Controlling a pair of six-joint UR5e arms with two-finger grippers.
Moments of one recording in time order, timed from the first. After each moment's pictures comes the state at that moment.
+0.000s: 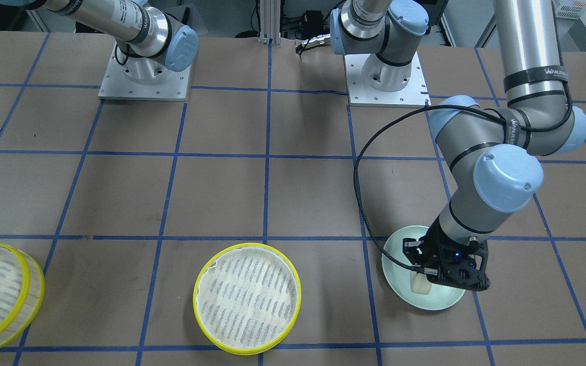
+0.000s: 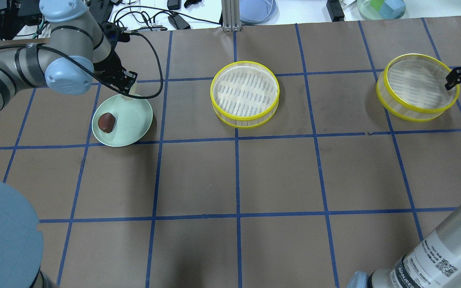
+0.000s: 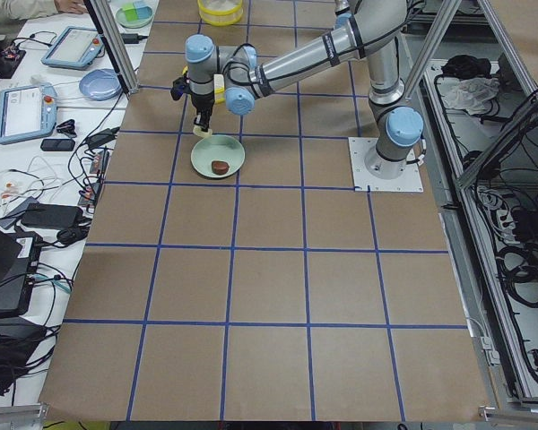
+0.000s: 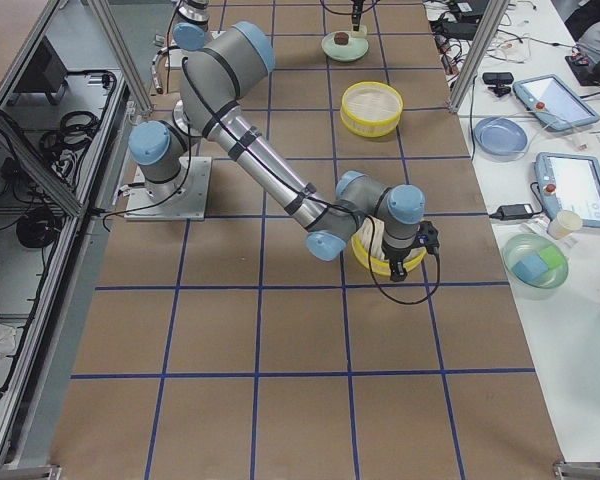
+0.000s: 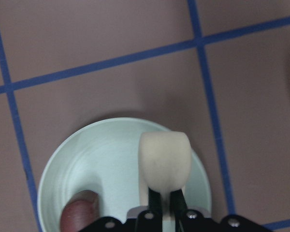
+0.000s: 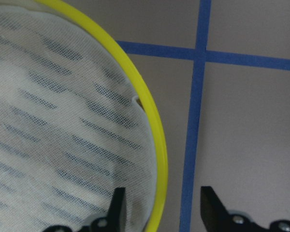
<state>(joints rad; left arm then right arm) -1.49 -1.99 -1.57 -1.03 1.57 0.23 0.93 -0.90 1.39 -2.18 -1.52 -0.74</state>
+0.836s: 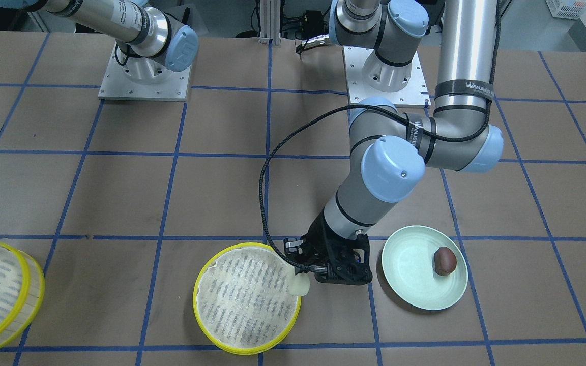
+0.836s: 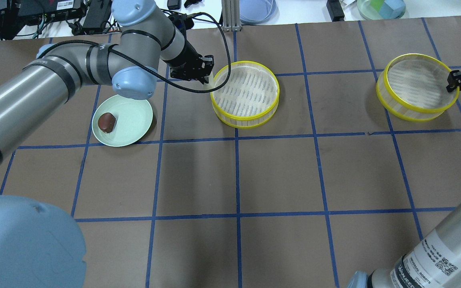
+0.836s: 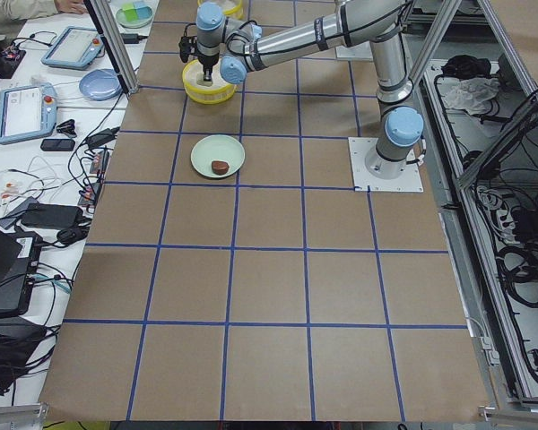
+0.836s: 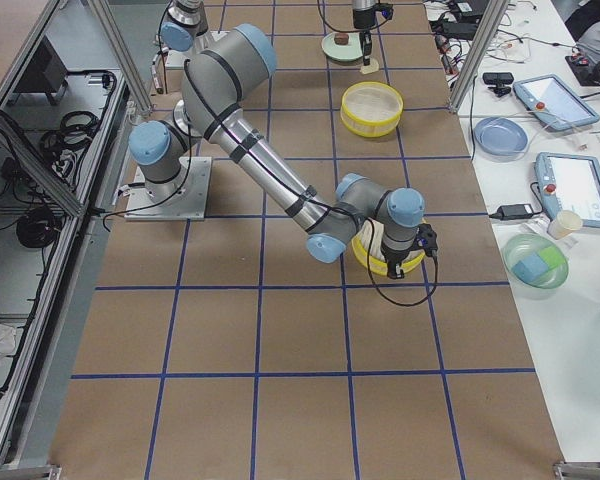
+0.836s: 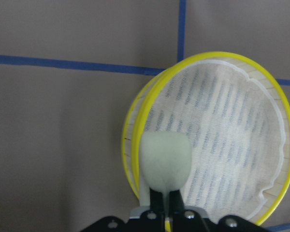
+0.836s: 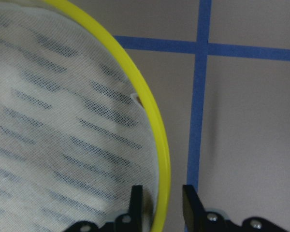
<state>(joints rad) -1.72 -2.07 -1.54 -0.88 1.27 -0.23 0.93 -0.89 1.39 -2.18 -1.52 -0.70</state>
